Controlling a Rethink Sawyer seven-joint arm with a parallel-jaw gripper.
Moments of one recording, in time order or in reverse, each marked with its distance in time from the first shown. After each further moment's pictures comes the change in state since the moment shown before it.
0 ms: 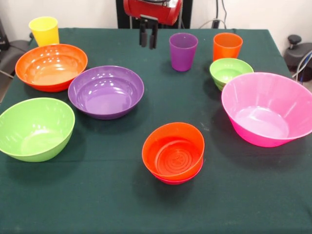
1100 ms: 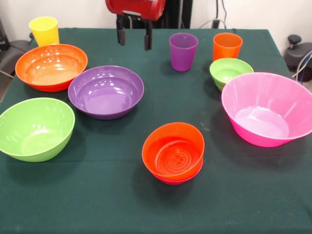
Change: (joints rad) arm -0.127 -0.028 0.107 0.028 -0.018 -0.043 0.000
